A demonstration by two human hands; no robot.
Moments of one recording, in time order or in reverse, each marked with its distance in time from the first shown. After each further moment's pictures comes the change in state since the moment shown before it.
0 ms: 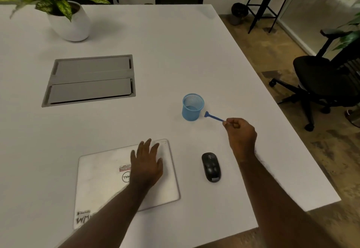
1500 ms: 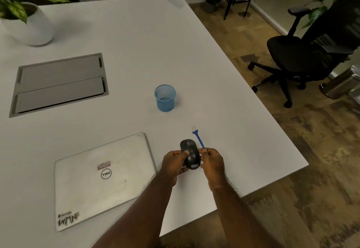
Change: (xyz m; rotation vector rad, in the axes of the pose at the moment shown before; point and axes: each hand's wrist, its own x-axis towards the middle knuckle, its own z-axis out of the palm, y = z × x) left_hand -0.011 0.154 0.027 -1.307 -0.545 -0.729; right_hand -0.094 0.090 -0.014 0.183 -0.149 0.445
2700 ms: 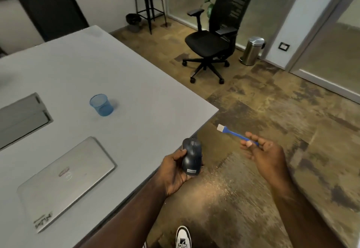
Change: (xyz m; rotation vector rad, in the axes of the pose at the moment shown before) left_hand -0.267 -0.083 0.121 -0.247 -0.719 -0.298; right_hand -0.222 0.080 -0.373 0.316 0.358 -0.186
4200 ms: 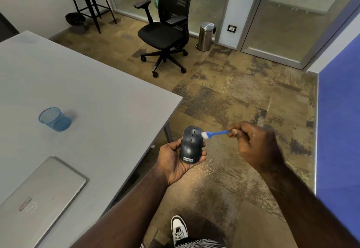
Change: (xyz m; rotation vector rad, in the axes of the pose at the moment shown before) left_hand 0.020 -0.041 0.049 -0.015 -0.200 -0.323; right_hand -0.072 -0.027 -0.062 -0.619 0.133 -0.635
